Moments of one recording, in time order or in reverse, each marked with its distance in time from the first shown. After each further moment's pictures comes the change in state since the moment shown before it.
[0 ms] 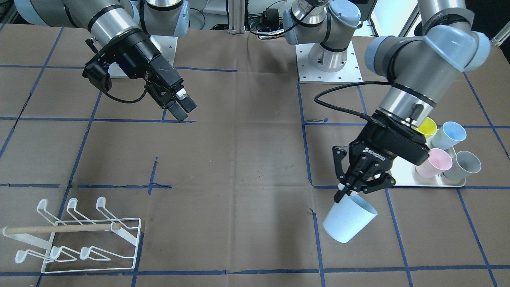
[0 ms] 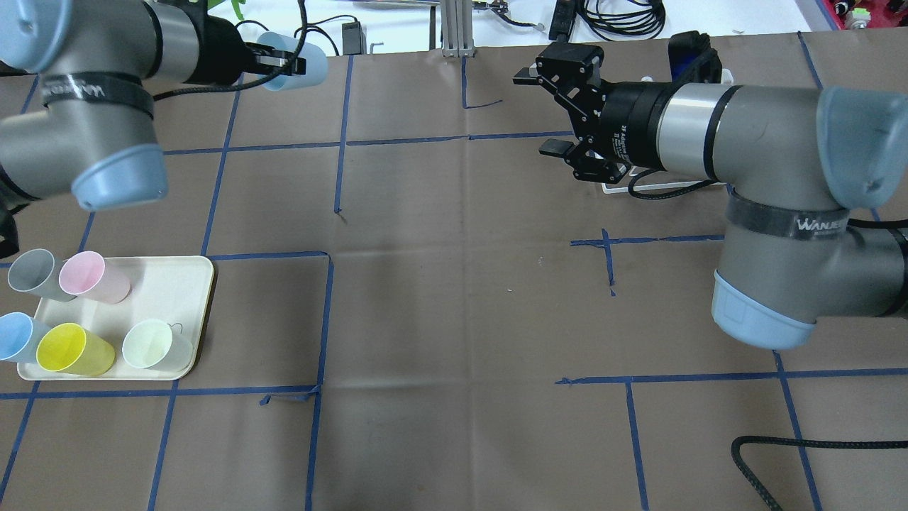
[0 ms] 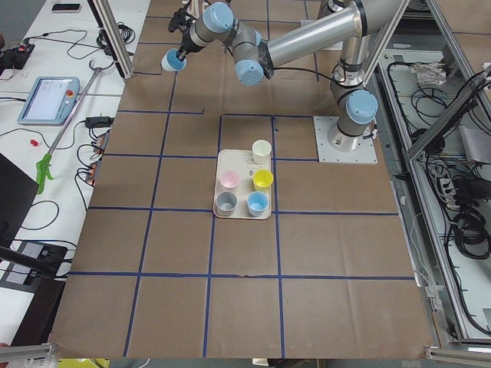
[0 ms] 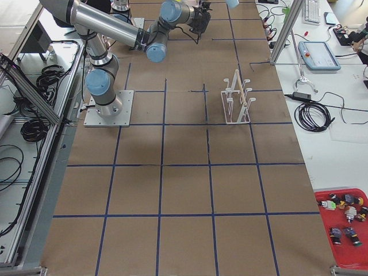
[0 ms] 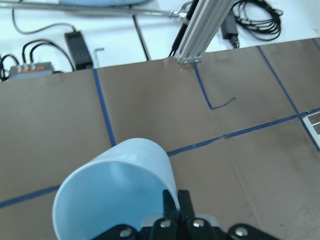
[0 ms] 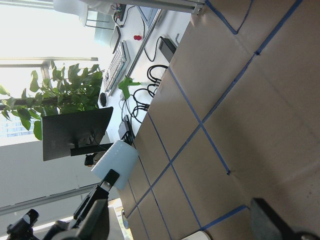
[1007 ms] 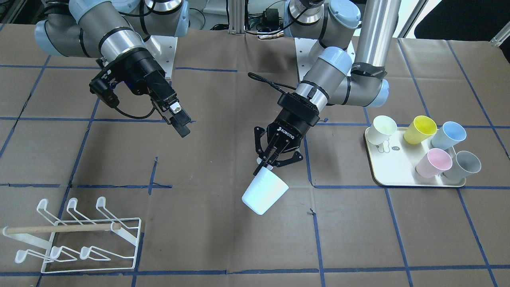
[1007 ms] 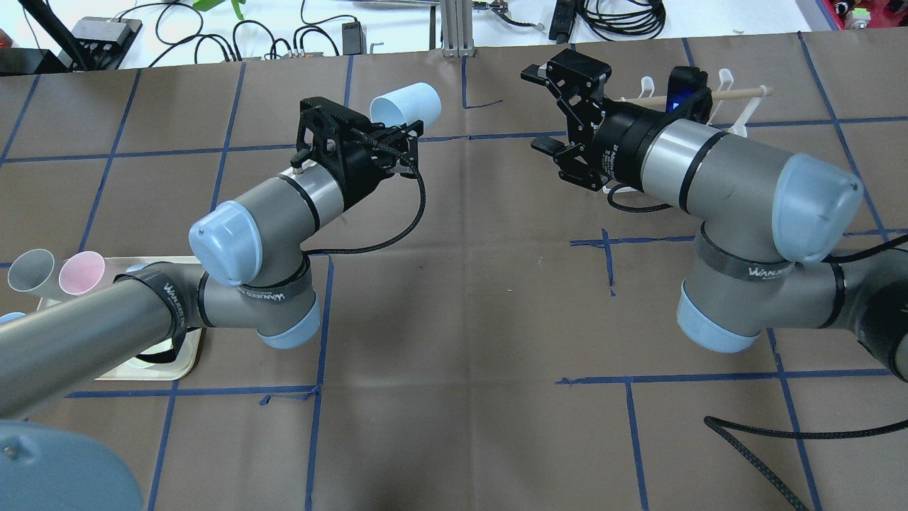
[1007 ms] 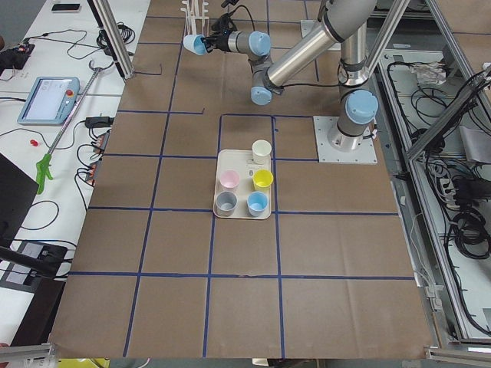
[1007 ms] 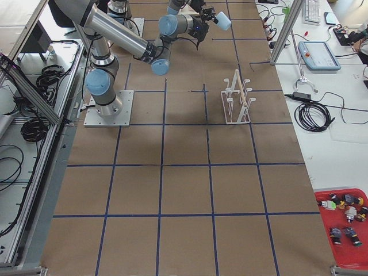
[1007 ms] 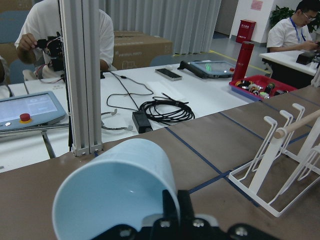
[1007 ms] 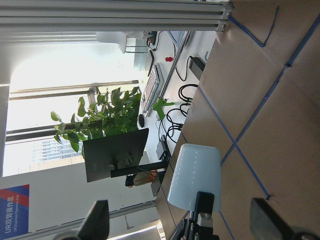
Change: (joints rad) left arm -0.220 -0.200 -0.320 1.038 -0.002 -0.310; right arm -0.001 0.168 0.060 -0.458 -0.002 0.189
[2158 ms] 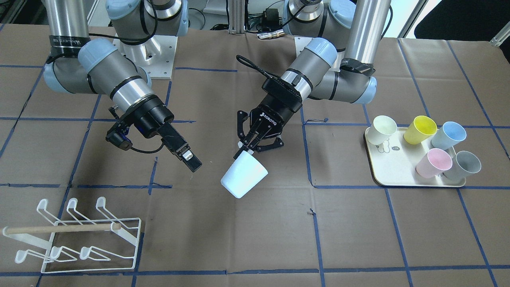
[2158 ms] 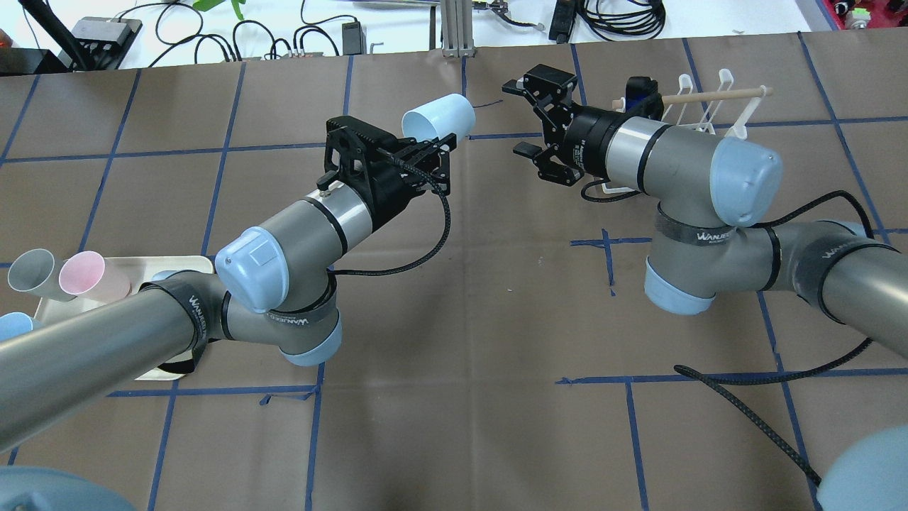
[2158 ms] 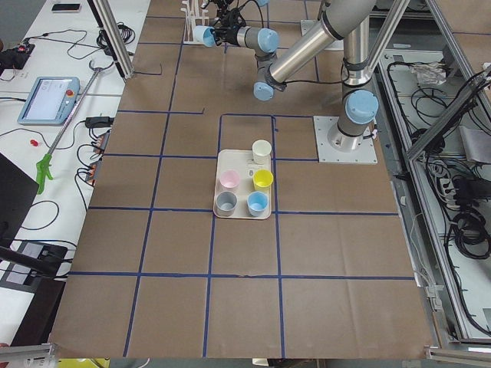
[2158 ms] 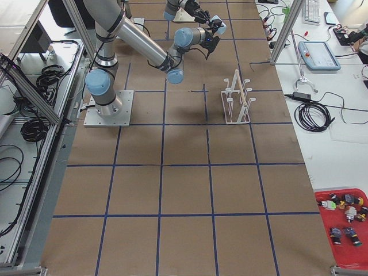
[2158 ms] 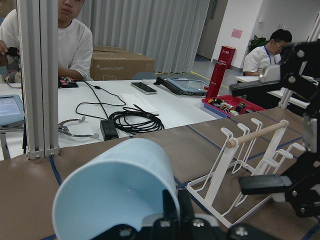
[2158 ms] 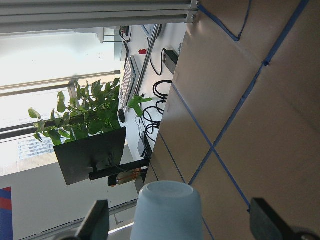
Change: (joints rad) left arm -0.069 0.042 -0.015 -0.009 0.018 -0.075; right arm 0.032 0.224 -0.100 -0.034 0.010 0.003
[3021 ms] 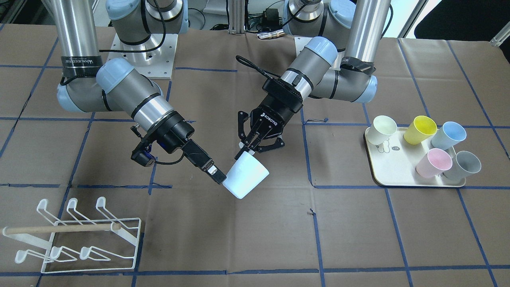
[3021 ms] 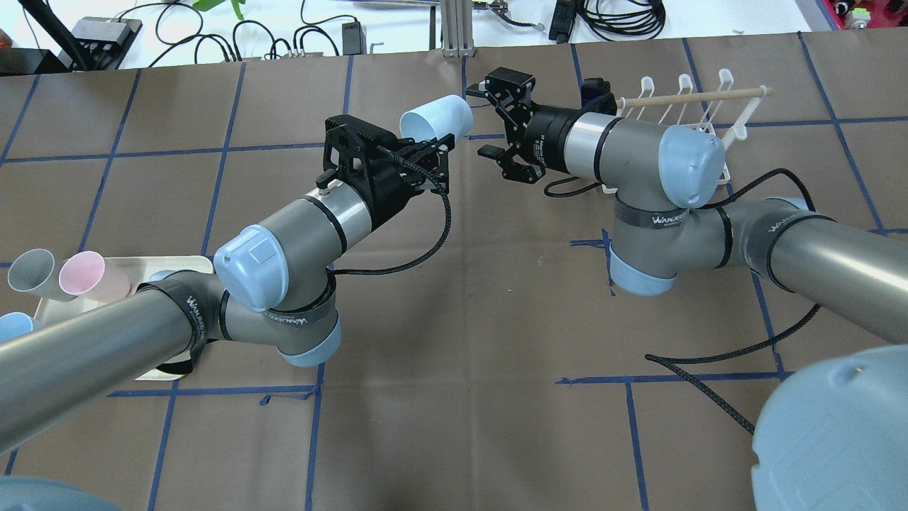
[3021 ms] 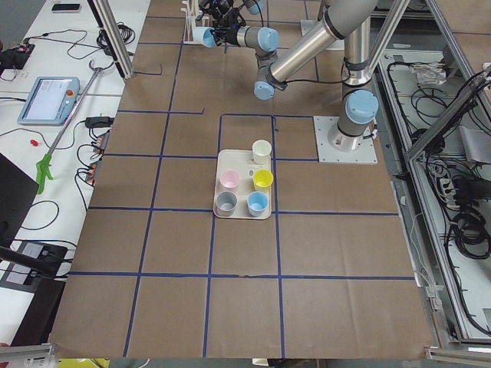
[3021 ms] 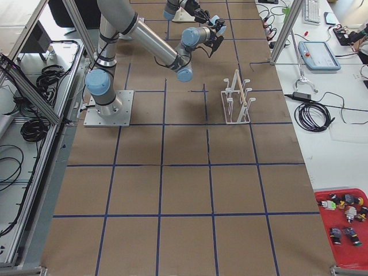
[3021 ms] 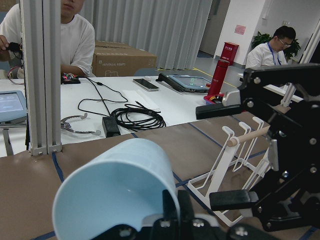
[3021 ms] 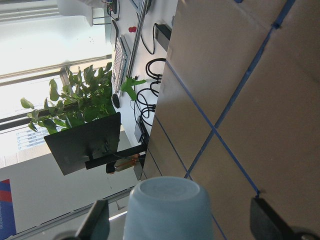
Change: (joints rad) left arm 0.000 0.004 -0.001 -0.015 0.010 -0.001; right arm 0.077 0.102 -0.099 -0.002 -0.002 0.077
